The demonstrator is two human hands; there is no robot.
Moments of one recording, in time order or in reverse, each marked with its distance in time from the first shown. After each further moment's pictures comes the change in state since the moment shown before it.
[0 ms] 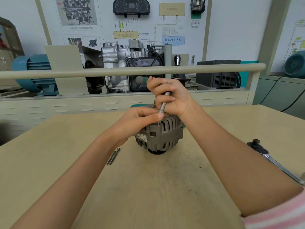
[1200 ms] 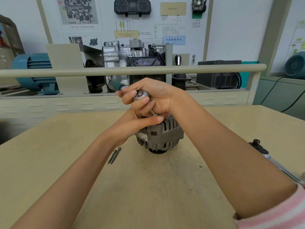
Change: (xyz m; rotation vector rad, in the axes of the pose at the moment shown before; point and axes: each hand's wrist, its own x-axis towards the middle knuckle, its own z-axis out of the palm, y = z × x) left_hand -0.001 -0.006 -0.006 -0.088 -0.015 0.068; right_hand 0.014 0.023 0.045 -0.635 0.019 0.309
